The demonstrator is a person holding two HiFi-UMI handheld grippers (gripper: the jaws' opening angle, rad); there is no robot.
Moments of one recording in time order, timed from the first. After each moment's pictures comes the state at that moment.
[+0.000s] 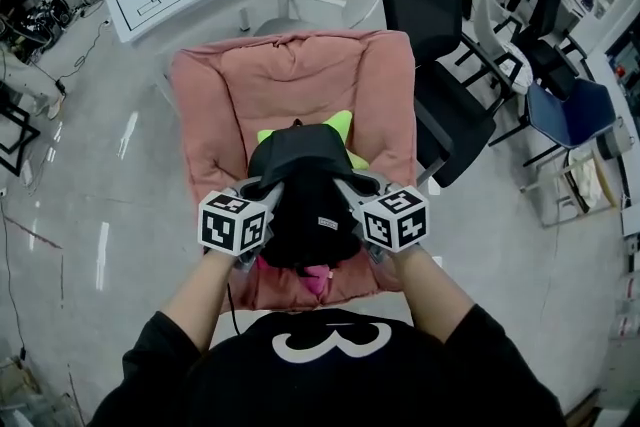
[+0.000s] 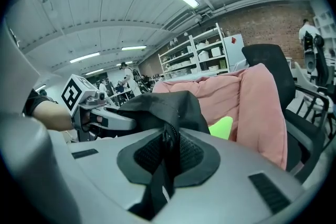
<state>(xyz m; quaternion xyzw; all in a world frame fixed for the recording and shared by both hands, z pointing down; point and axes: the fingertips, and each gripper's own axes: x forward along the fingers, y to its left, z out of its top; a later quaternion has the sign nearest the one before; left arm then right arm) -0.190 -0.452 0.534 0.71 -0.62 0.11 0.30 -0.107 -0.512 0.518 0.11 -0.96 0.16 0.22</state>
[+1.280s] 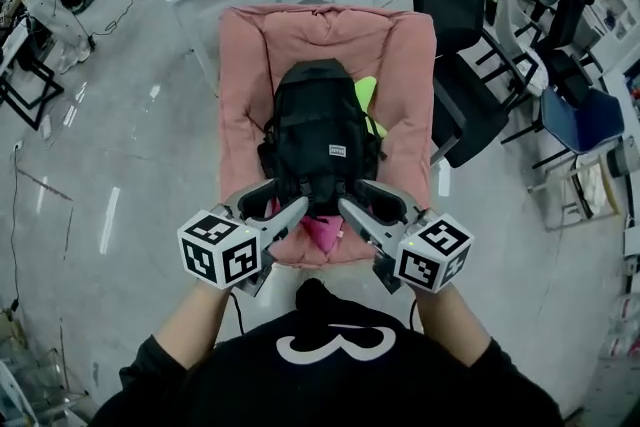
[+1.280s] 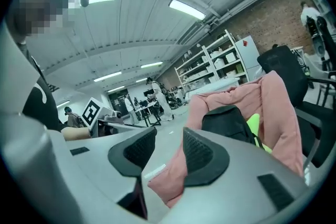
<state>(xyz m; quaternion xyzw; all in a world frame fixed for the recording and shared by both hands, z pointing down) -0.099 -0.275 0.440 0.72 -0.63 -0.01 0.30 -0.026 -0.322 0.413 0.01 -0.97 0.20 0.12</state>
